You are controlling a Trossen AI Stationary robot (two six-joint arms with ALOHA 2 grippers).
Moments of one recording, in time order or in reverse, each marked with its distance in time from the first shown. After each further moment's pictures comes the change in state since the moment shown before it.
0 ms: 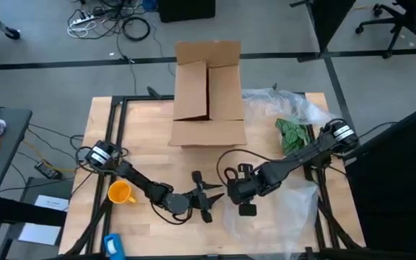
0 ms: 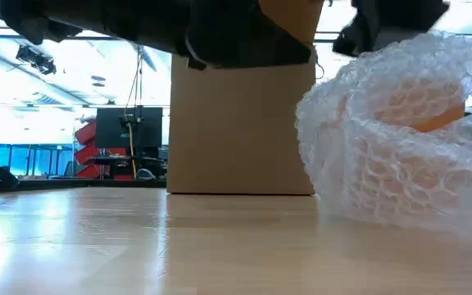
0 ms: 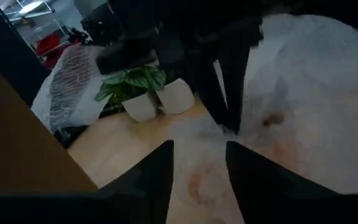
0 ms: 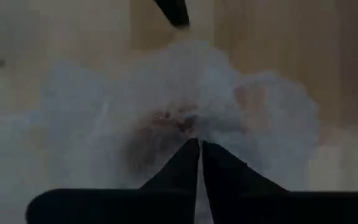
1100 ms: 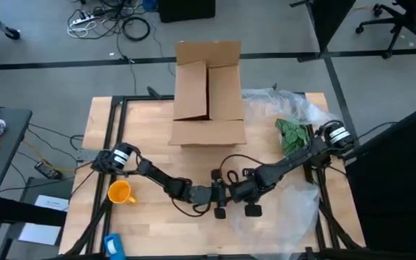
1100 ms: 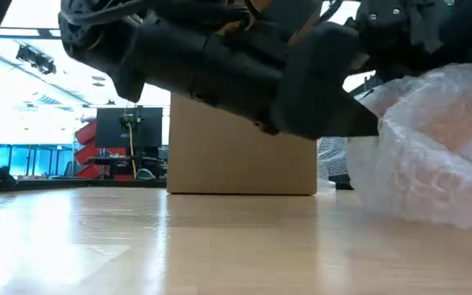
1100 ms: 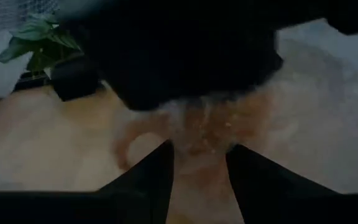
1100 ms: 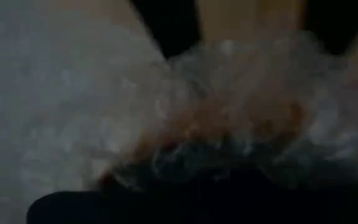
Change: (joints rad) left arm 0.143 0.176 0.191 -0.128 0.325 -0.152; right arm -0.018 0.058 -0.135 0.007 -0.176 -0.022
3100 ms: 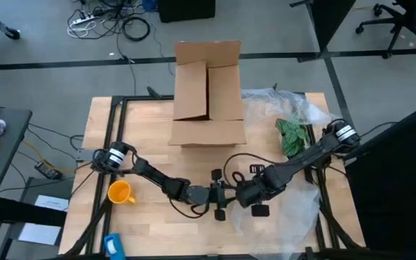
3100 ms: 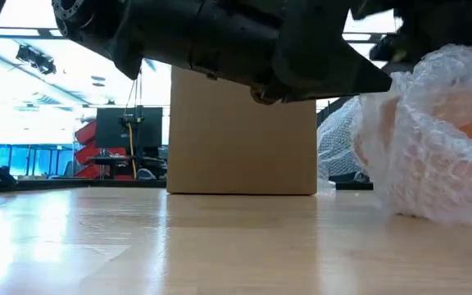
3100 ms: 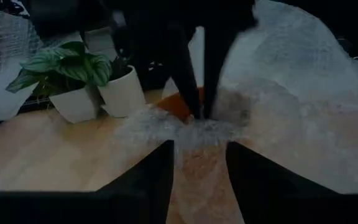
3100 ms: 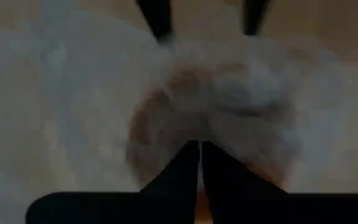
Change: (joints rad) left arm -0.015 -0.028 0.000 0.060 0.001 0.018; right arm 0.072 -0.083 0.209 -0.305 0.152 0.078
